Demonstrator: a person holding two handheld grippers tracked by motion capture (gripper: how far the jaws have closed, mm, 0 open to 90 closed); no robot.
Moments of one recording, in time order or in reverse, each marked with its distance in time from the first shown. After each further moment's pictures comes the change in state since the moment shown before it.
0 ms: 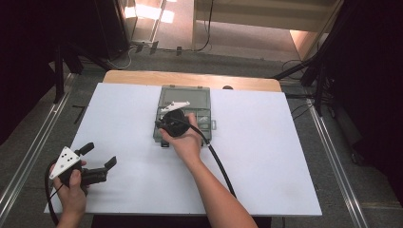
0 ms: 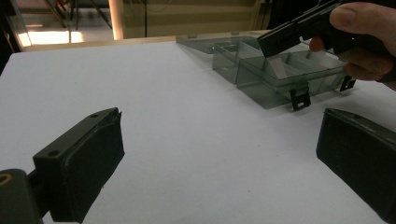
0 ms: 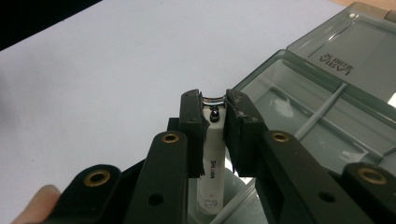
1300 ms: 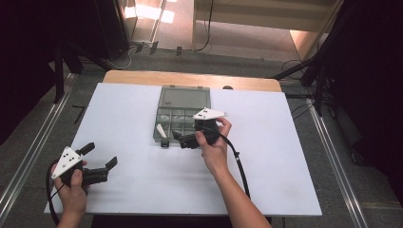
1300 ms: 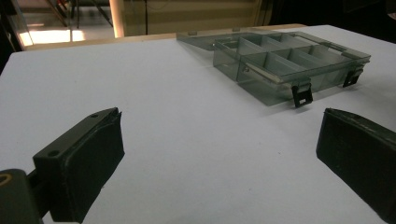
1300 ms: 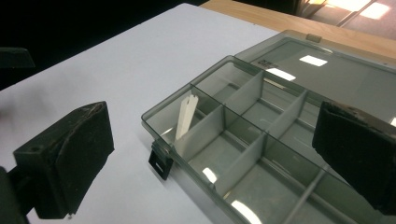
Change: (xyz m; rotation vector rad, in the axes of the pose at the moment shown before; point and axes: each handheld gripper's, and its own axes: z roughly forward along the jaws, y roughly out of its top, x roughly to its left) left arm -0.001 0.000 0.001 0.013 0.008 0.018; right arm -0.025 -0.041 -0.087 -0.175 -0.003 0.033
